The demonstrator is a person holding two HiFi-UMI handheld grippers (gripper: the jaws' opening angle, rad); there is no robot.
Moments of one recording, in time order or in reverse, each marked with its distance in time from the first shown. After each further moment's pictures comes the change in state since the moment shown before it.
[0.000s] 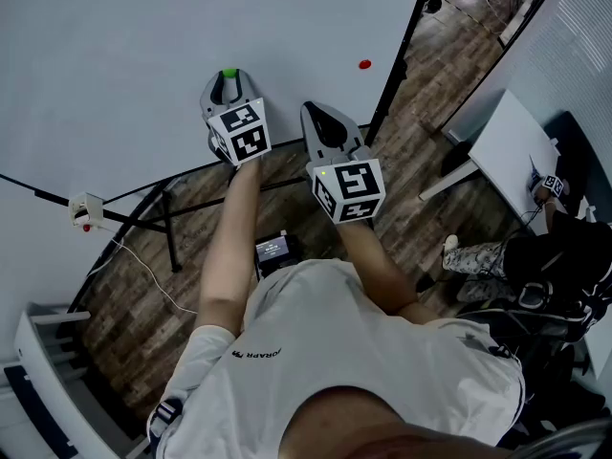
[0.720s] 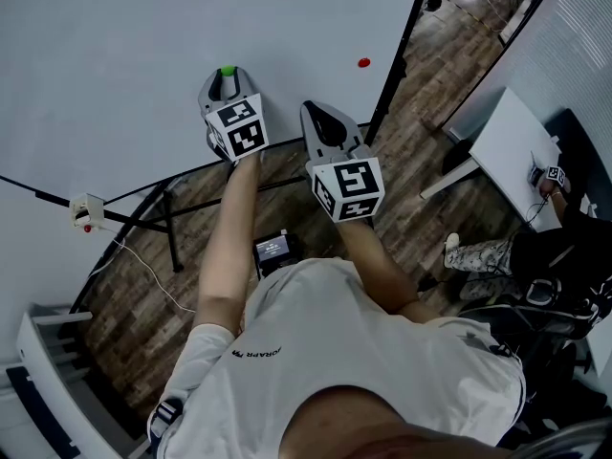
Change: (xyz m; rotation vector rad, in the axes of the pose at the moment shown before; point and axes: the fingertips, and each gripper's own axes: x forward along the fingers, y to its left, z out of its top) left arm 0.003 0.000 0.001 -0.011 0.014 -0.007; right arm -0.004 -0.002 -0.001 -0.002 0.003 -0.005
